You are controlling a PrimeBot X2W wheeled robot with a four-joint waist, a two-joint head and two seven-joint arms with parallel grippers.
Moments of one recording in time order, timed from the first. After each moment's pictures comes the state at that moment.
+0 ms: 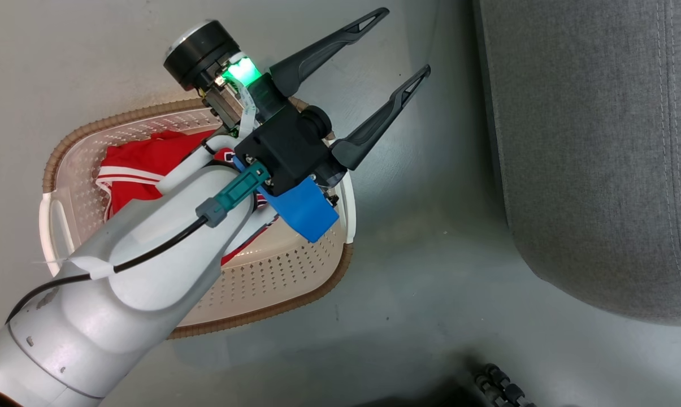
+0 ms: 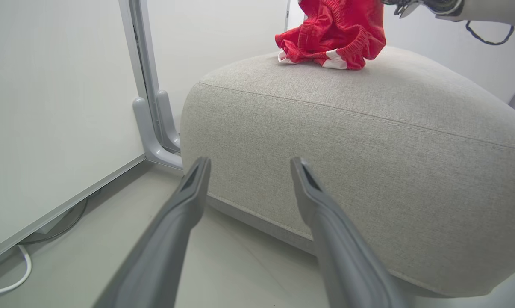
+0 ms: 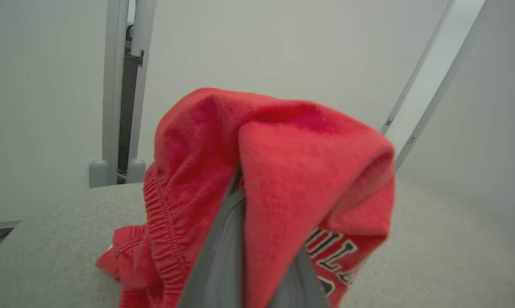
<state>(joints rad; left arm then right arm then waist) -0.99 0.35 -0.92 0.24 -0.34 -0.13 -0.26 -0.98 -0.43 -0.48 0.43 0.11 0.13 -0.26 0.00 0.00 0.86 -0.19</state>
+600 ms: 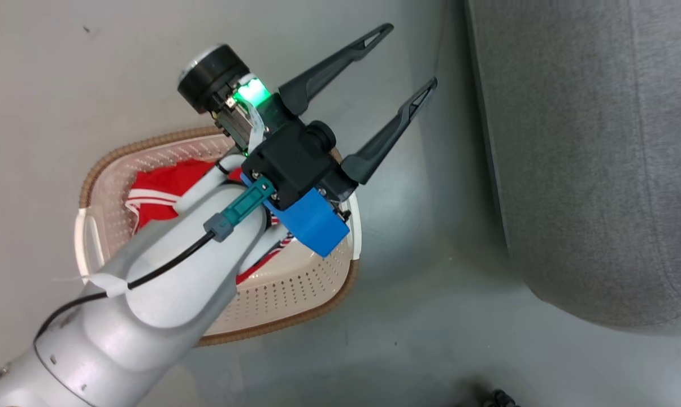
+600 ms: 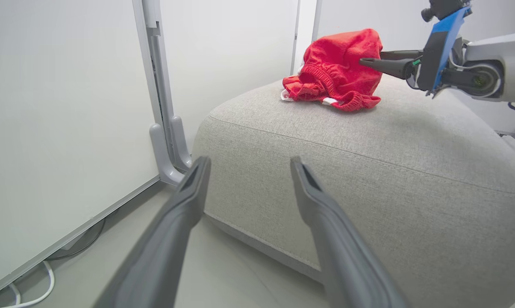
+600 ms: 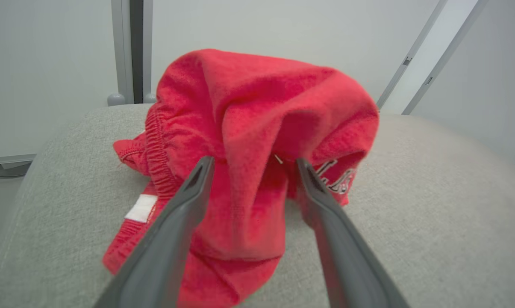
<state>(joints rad) -0.93 0.30 -0.87 0.23 -0.34 -0.12 -0.26 -0.79 -0.35 -0.45 0.53 0.09 0.13 -0.26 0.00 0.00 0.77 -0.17</state>
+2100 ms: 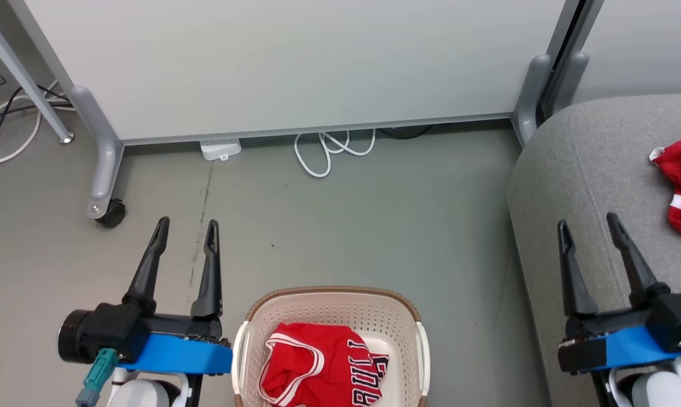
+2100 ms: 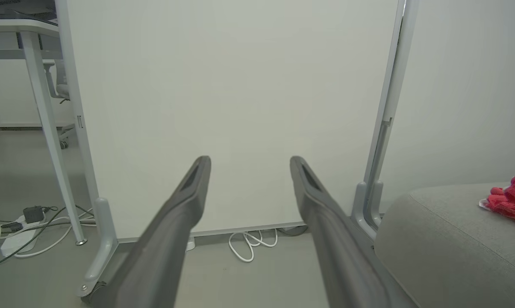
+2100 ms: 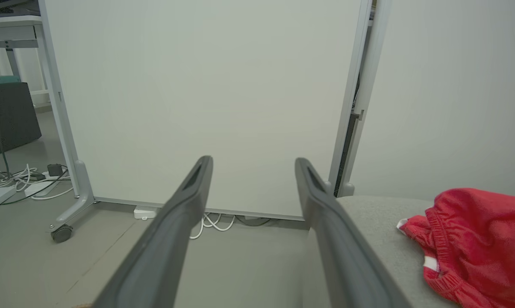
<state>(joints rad) -0.11 0.09 -0.11 0.11 -0.17 -0.12 -0.26 -0.10 -0.10 -0.07 0.08 0.04 0.13 -0.26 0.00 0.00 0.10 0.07</state>
